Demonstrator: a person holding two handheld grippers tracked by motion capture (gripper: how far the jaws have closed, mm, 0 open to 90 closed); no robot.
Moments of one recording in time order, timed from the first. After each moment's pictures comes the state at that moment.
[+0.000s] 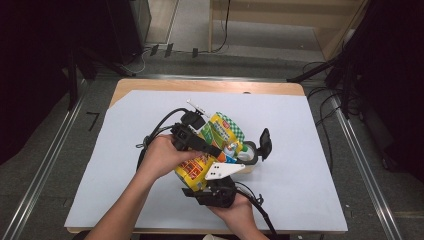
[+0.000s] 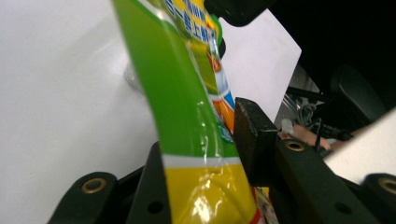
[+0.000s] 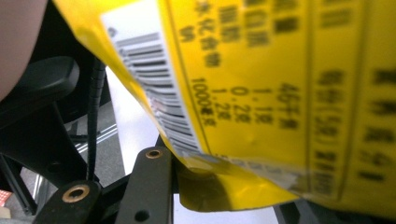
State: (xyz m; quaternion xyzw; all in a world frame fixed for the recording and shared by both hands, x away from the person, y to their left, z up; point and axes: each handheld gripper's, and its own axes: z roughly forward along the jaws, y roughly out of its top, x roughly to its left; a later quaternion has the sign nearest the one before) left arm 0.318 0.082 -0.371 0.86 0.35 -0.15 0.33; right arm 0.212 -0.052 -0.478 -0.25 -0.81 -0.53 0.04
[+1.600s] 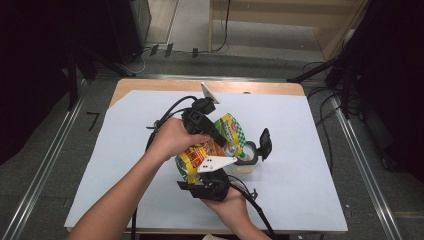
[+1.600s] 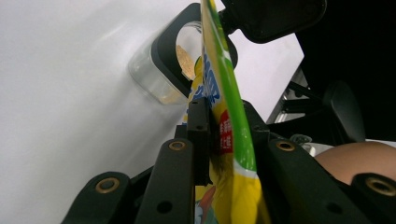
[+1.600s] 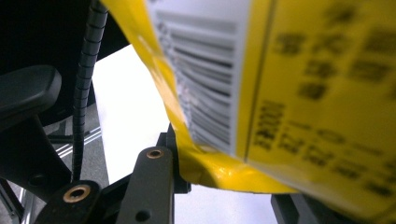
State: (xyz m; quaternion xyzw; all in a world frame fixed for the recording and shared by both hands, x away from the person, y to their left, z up) left arm 0.362 0.059 -0.361 0.85 0.41 -0.21 0.24; right arm 0.225 -0.035 -0.468 -0.26 -0.82 -0.52 0.02
